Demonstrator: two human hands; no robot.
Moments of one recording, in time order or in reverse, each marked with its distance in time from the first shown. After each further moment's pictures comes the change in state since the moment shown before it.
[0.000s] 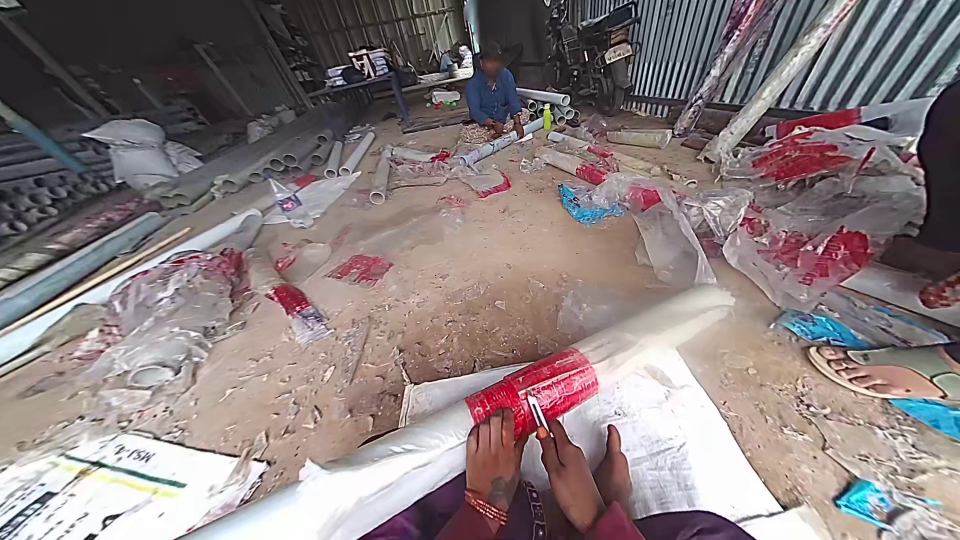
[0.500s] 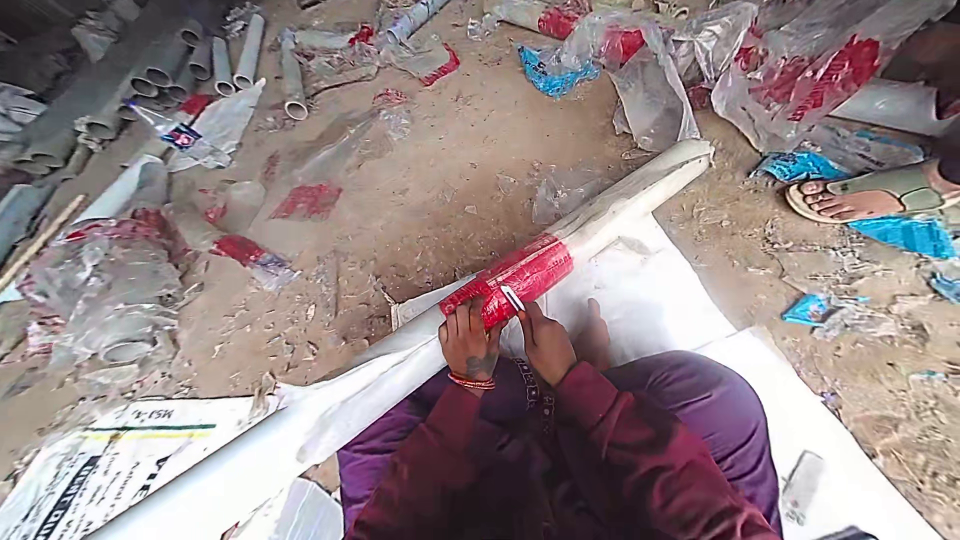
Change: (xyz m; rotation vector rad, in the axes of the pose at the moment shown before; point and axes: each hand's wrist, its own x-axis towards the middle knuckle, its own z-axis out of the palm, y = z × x) left_hand 0.018 -0.013 -0.004 -0.266 -0.140 -0.089; right_hand 0.004 -0.014 0.002 -0.226 0.068 -0.007
